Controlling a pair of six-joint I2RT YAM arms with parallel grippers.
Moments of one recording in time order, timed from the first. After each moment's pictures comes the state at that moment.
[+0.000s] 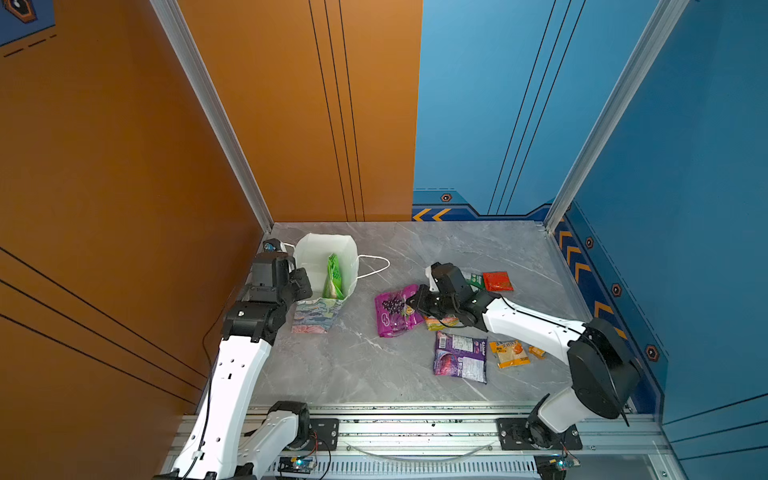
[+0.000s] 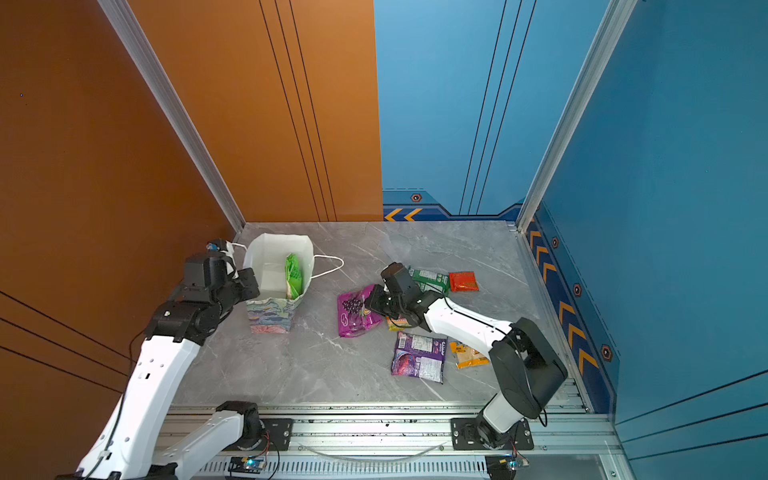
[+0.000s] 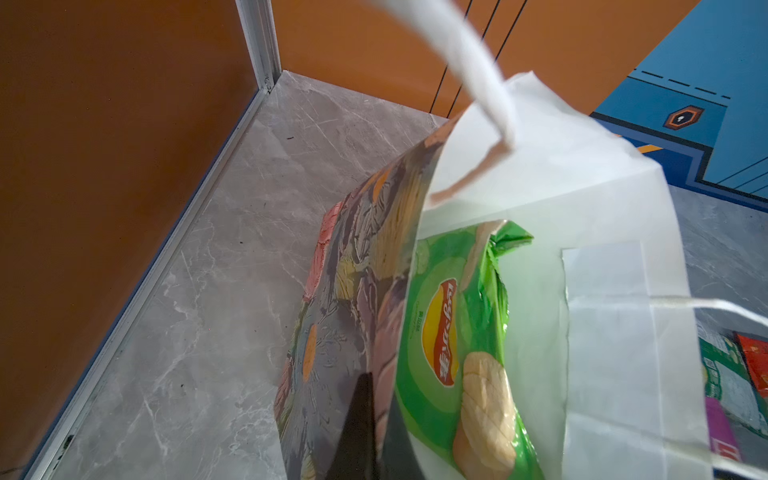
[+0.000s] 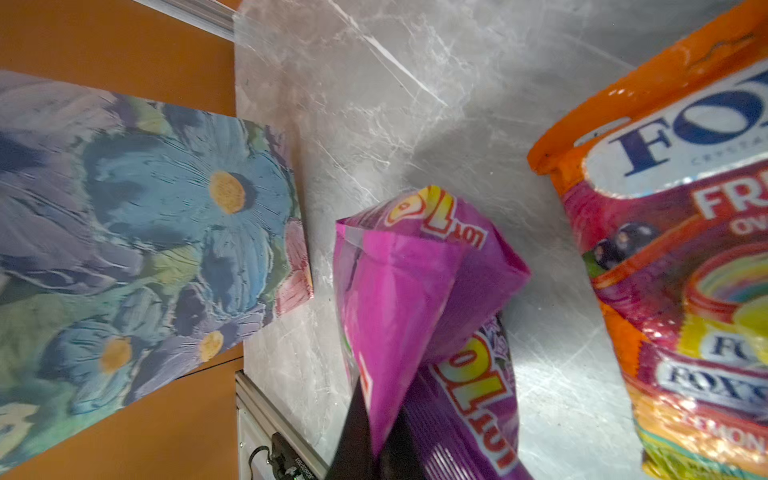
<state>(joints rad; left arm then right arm) -0.07 0.97 1.11 -0.78 -0.17 -0.31 0.70 1.55 1.02 -0.14 -0.24 1.01</state>
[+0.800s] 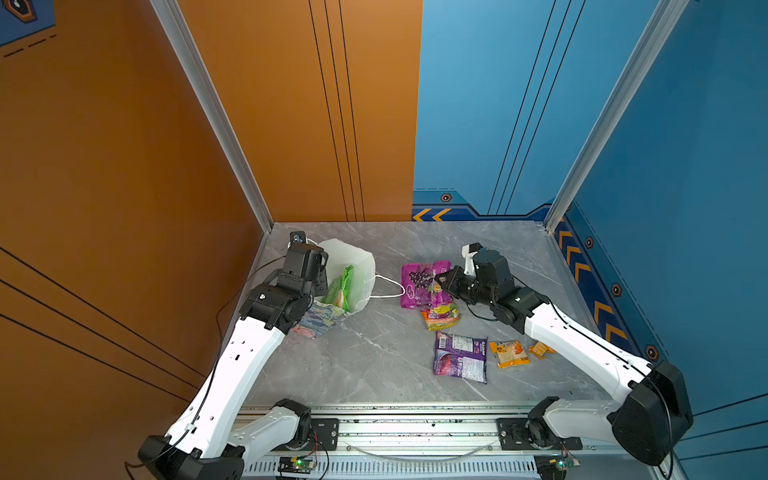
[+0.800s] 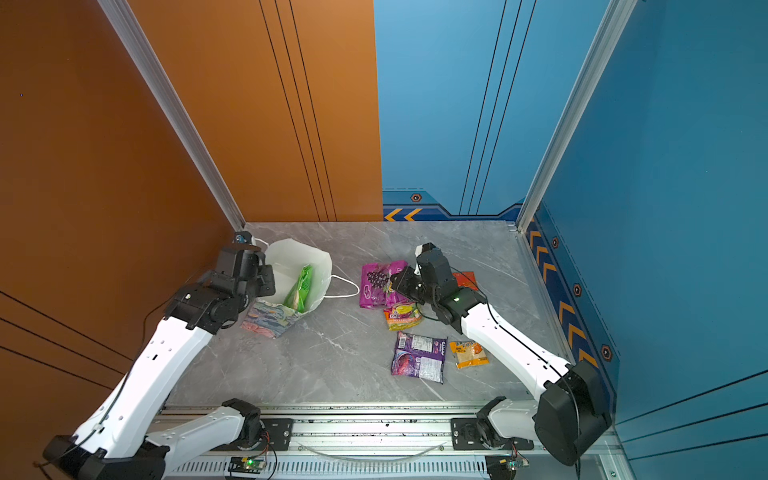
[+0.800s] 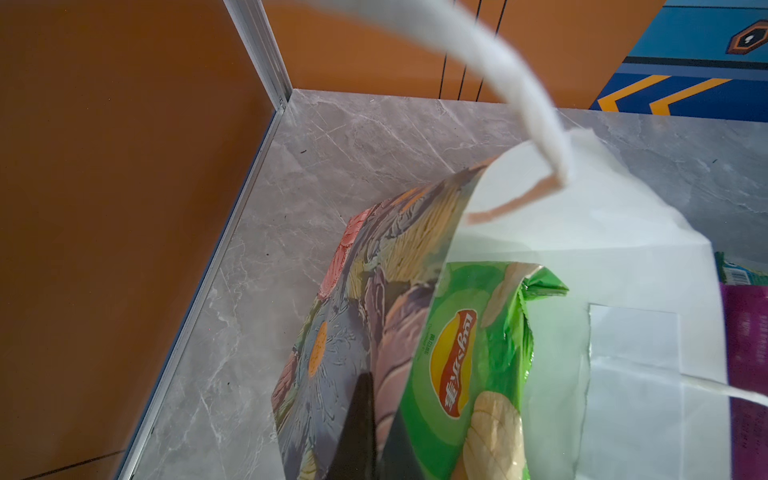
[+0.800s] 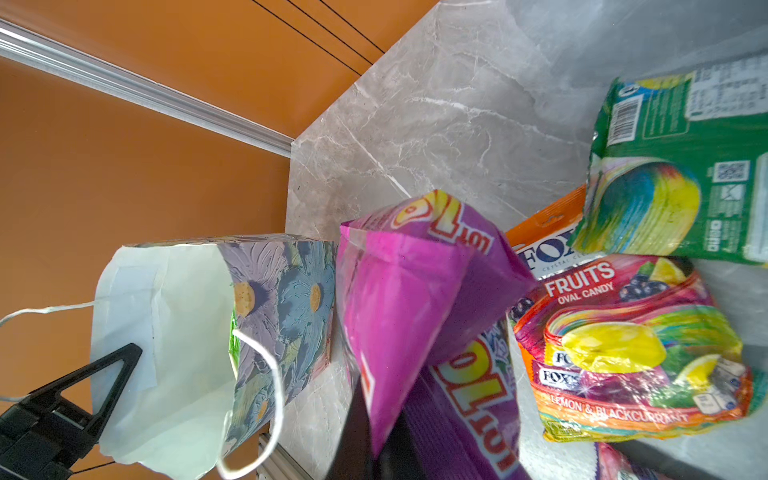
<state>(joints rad) -0.35 1.09 1.26 -0.91 -0.47 -0.34 0.55 1.29 1.00 -0.23 -0.18 0.96</state>
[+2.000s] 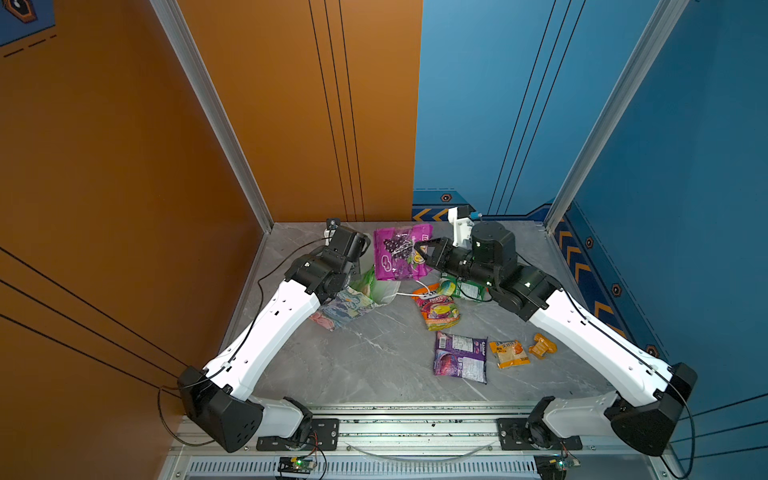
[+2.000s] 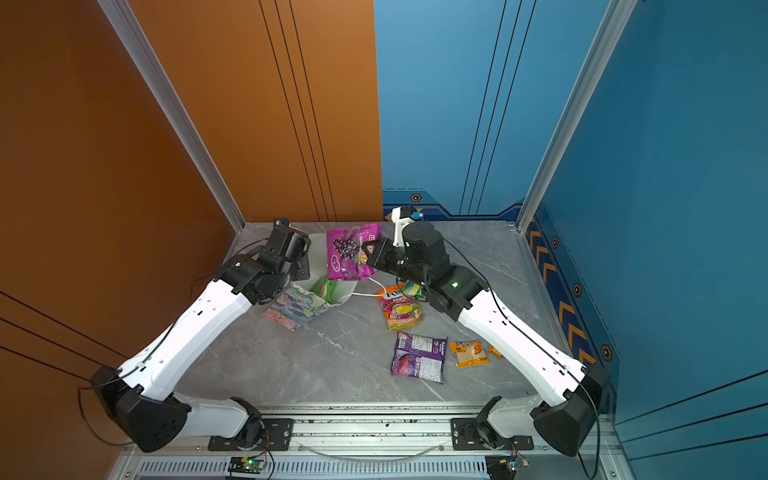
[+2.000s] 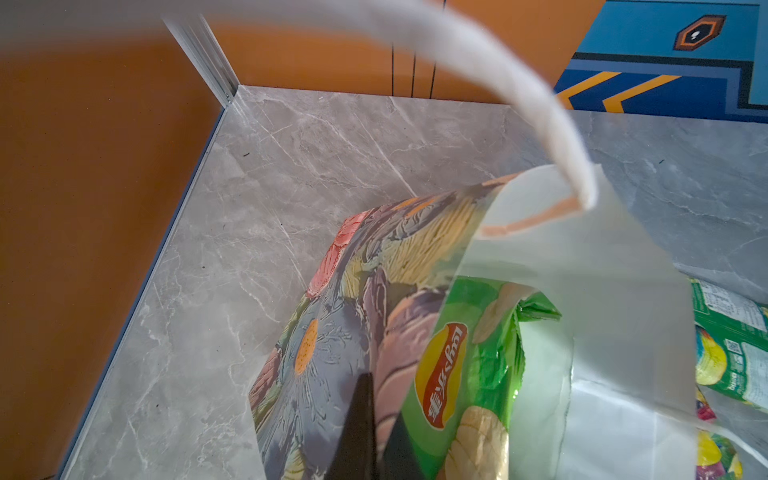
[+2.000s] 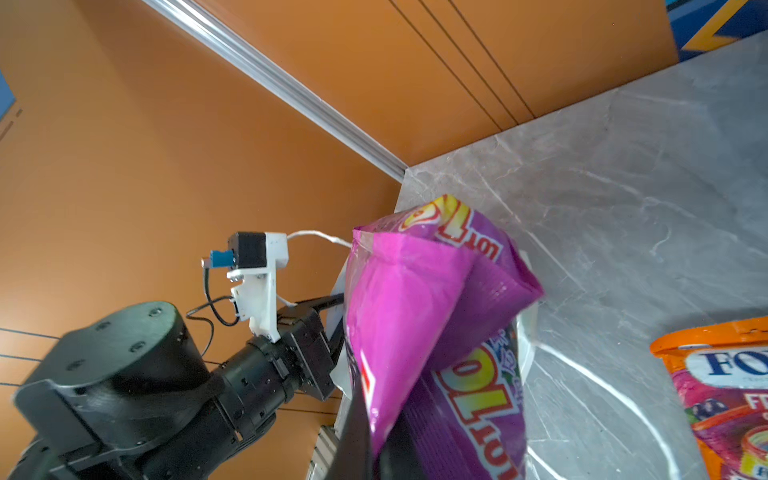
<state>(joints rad) -0.52 1.37 1.46 -0.93 -0.54 -0.50 0.74 1.36 1.42 -0.34 -0.12 0.90</state>
